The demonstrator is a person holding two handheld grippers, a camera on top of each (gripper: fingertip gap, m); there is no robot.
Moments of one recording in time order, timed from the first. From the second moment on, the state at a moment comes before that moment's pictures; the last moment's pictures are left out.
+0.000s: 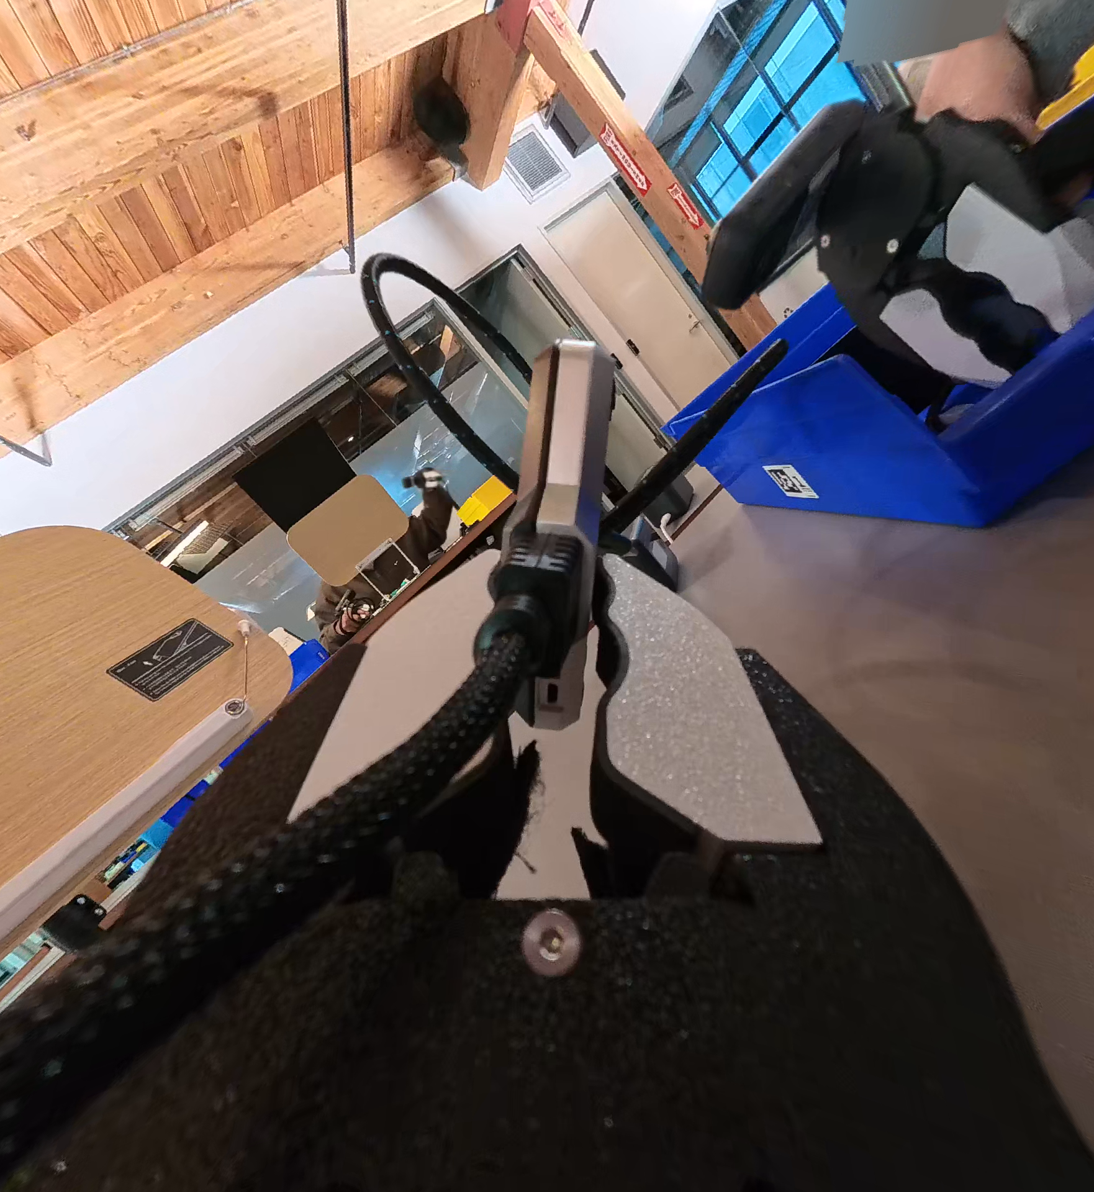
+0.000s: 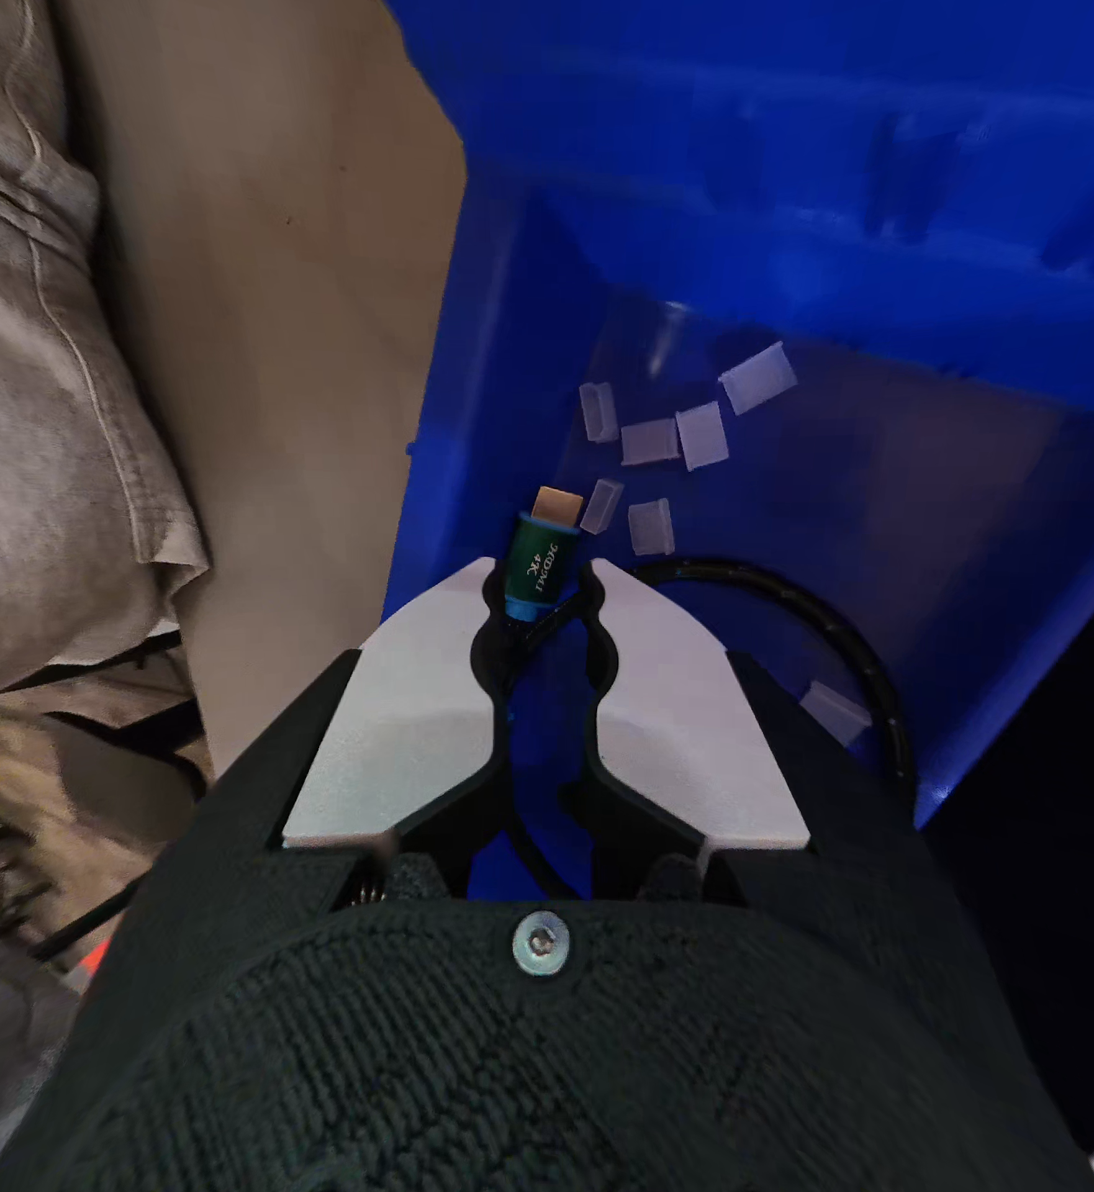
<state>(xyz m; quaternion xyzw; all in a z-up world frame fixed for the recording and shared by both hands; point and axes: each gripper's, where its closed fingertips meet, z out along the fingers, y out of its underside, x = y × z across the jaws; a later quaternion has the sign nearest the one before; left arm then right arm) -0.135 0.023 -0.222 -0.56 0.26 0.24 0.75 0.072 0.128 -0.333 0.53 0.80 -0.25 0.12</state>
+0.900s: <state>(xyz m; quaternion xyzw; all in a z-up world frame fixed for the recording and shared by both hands) -0.132 0.025 -0.227 -0.56 0.27 0.23 0.75 0.077 0.164 -0.348 0.60 0.80 -0.08 0.01</state>
